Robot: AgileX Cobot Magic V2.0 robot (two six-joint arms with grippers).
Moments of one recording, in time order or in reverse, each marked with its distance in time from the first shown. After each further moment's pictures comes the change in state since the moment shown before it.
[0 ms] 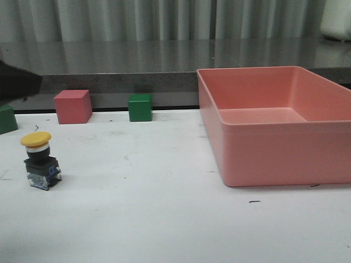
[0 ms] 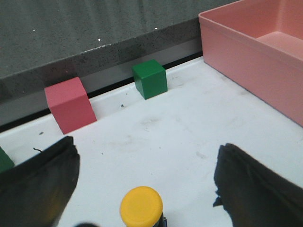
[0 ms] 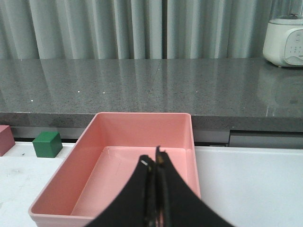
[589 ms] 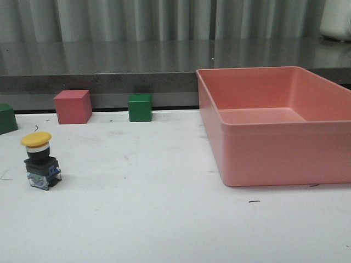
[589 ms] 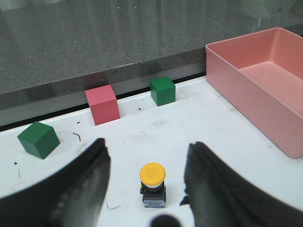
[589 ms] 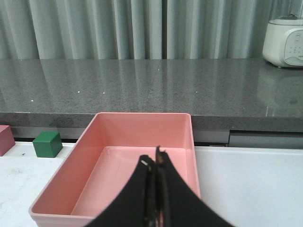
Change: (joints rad) left arm -0.002 -0.607 -0.178 -0.083 0.807 -0.003; right arm 0.000 0.000 0.000 0.000 0.000 0.000
